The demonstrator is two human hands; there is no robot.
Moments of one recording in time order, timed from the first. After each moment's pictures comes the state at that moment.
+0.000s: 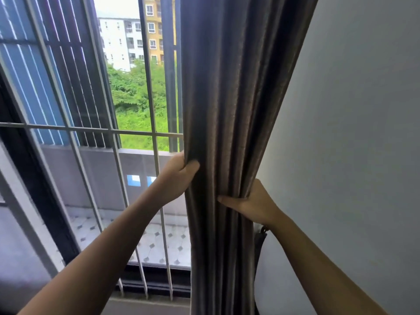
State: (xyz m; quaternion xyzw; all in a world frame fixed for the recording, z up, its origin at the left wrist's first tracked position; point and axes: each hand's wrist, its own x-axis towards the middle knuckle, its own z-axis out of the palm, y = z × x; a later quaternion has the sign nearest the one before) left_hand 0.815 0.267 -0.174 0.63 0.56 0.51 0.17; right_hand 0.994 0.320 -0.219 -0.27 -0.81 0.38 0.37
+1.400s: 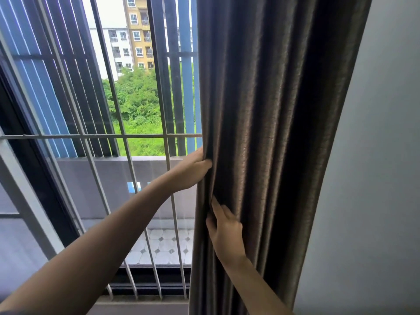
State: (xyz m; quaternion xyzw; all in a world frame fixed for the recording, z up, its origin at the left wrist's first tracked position) left_hand 0.800 0.258 -0.157 0.72 0.56 0.35 0.22; right_hand 0.905 0.259 -0.326 -0.39 -0.75 0.03 0.53
